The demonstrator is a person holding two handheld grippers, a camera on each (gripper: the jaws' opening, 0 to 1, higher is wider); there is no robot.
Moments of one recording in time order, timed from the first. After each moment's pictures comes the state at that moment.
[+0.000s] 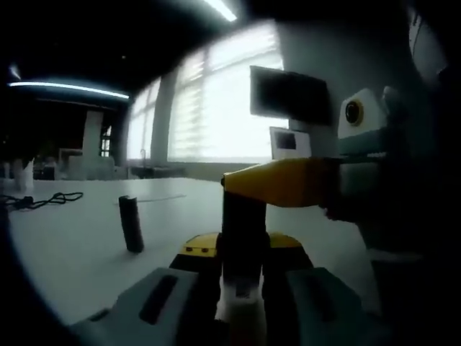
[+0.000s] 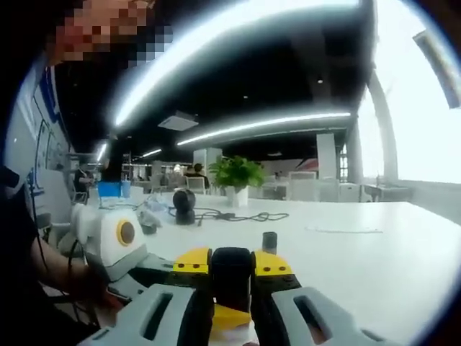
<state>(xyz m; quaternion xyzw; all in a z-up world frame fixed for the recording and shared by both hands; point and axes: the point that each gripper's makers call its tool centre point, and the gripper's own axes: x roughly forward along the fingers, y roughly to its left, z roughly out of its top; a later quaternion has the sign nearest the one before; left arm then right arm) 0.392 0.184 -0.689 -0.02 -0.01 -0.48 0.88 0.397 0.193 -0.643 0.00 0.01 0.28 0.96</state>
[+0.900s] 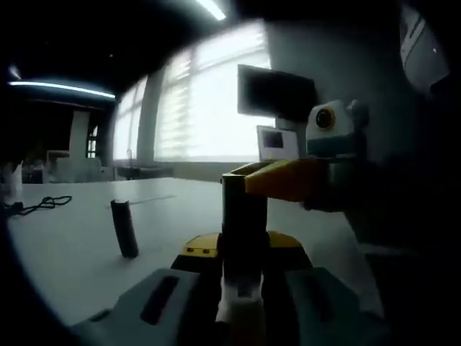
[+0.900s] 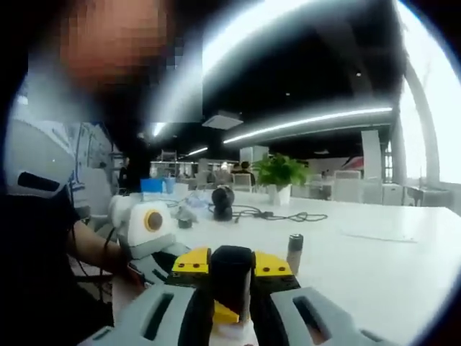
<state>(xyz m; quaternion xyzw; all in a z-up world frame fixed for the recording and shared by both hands) 0.396 0.185 -0.688 -0.01 -0.01 -0.51 0.86 0.400 0.196 -0.644 -0.01 0.02 0.41 0.91</state>
